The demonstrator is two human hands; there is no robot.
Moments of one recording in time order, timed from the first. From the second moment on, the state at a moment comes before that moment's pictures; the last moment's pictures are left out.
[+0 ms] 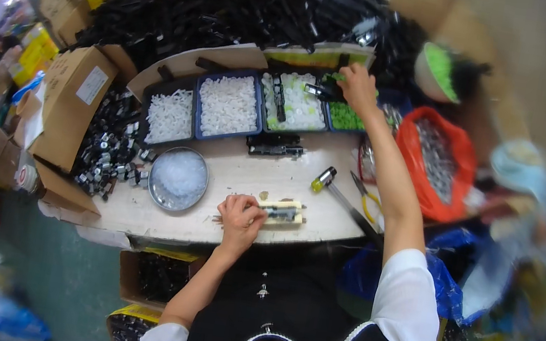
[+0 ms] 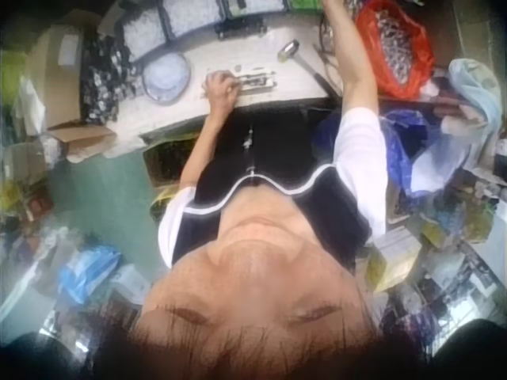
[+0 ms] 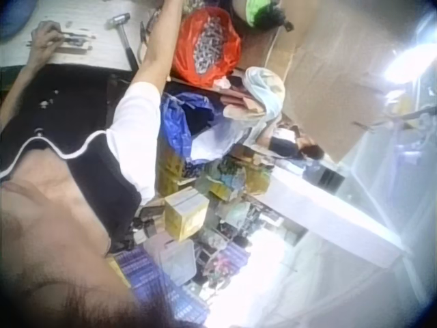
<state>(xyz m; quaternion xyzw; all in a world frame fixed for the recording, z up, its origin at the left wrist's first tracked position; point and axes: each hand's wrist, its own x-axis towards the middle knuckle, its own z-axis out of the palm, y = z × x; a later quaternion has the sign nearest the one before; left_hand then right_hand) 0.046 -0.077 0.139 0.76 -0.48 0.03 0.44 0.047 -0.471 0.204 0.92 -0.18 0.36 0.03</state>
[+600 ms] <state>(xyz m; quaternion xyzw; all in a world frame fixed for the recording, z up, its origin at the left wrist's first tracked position) 0.046 -0.078 0.139 0.76 -0.48 0.04 0.45 0.031 -0.487 0.207 0.88 -0.21 0.32 -0.29</state>
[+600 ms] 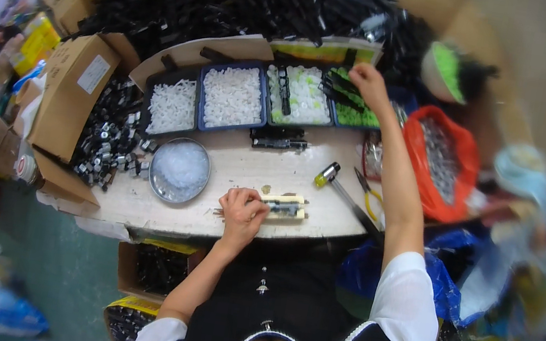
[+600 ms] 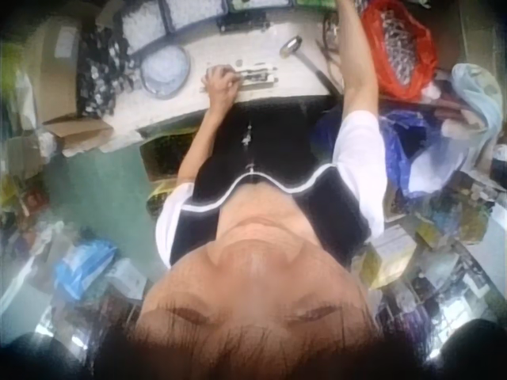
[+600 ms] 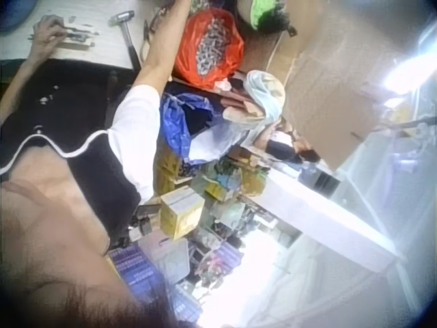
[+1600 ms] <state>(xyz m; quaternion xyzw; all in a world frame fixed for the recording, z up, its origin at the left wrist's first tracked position) 0.063 -0.023 0.134 0.76 -0.34 0.00 0.56 -0.013 -0.197 0.168 0.97 0.08 0.12 -0.20</state>
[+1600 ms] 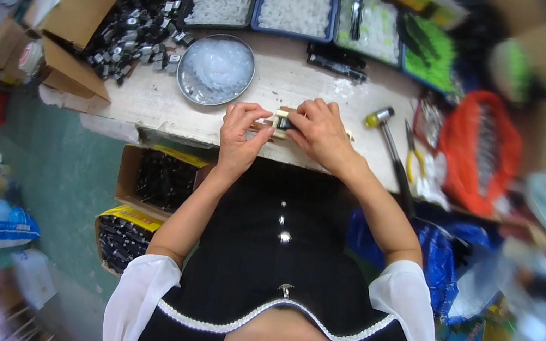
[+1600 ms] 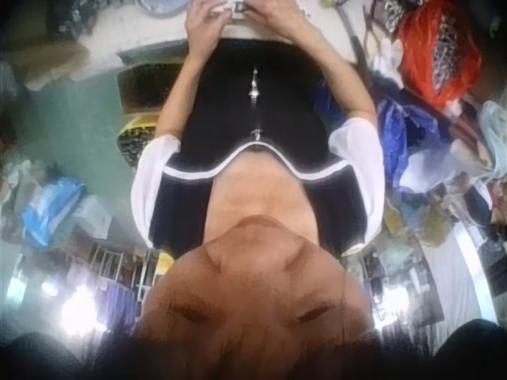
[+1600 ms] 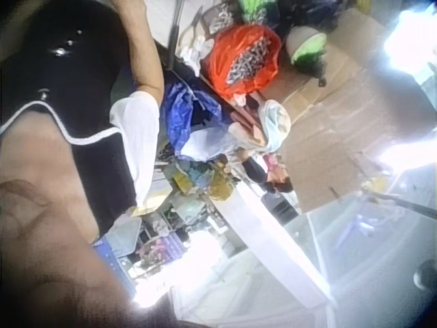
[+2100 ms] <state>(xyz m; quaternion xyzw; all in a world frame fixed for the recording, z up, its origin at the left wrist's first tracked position) 0.071 -0.041 0.155 0.75 -0.48 -0.04 0.45 -0.073 -0.273 0.177 0.91 -0.13 0.25 -0.29</state>
